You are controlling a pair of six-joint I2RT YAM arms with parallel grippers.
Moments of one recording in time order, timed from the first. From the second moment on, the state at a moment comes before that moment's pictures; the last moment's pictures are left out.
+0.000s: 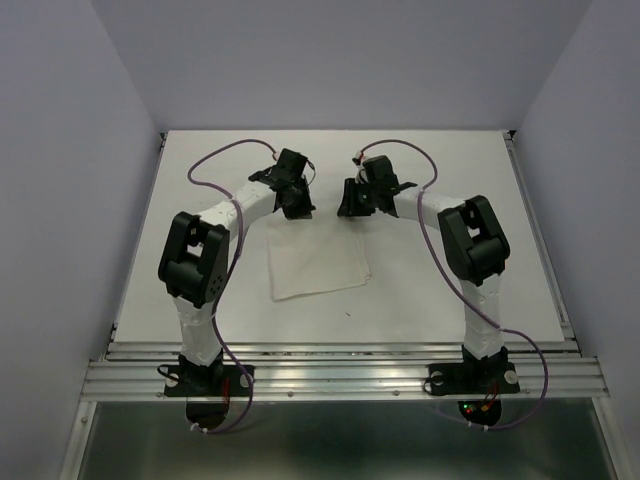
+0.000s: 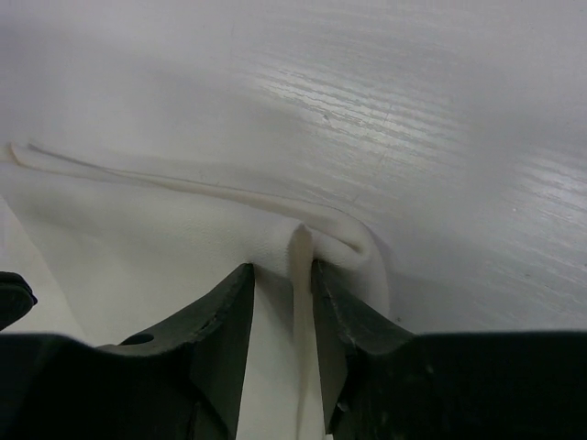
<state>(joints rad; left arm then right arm) -0.47 1.91 1.45 -0.50 0.04 -0.62 0.45 2.14 1.48 -0.11 -0.29 0.37</state>
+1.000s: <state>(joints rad) -0.47 1.87 1.41 -0.52 0.01 -0.63 0.45 1.93 1.26 -0.05 -0.07 0.46</state>
